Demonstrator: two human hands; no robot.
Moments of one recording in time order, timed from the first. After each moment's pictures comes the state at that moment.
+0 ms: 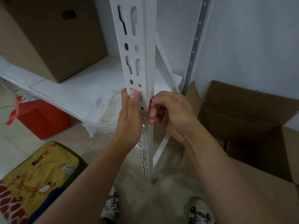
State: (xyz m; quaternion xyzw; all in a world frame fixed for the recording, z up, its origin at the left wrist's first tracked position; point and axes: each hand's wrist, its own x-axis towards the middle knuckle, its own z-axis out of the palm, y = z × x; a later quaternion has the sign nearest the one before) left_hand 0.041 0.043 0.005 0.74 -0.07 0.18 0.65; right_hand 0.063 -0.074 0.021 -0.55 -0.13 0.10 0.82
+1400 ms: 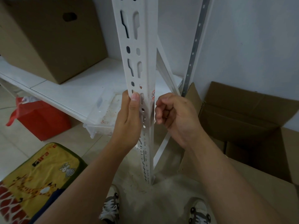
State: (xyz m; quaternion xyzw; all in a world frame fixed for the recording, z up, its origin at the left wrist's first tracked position) left_hand 0.036 0.049 0.010 0.77 -0.08 0.17 0.61; right_hand 0.055 -0.079 0.016 -0.55 -0.11 0.05 0.83
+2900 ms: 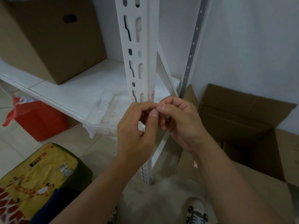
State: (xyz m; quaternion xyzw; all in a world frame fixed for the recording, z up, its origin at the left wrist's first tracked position) left_hand 0.010 0.037 0.007 0.74 -0.21 0.37 0.51; right_hand 0.036 -0.087 0.024 -0.58 -0.16 0.06 0.80
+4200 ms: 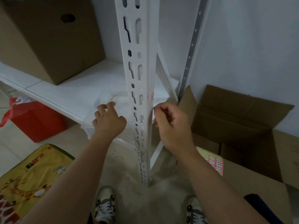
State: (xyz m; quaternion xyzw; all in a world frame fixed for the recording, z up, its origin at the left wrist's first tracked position) left_hand 0.098 0.108 -0.042 0.95 0.15 0.05 0.27; right_hand 0.035 -0.069 -0.003 -0.78 -0.10 -0.17 0.60
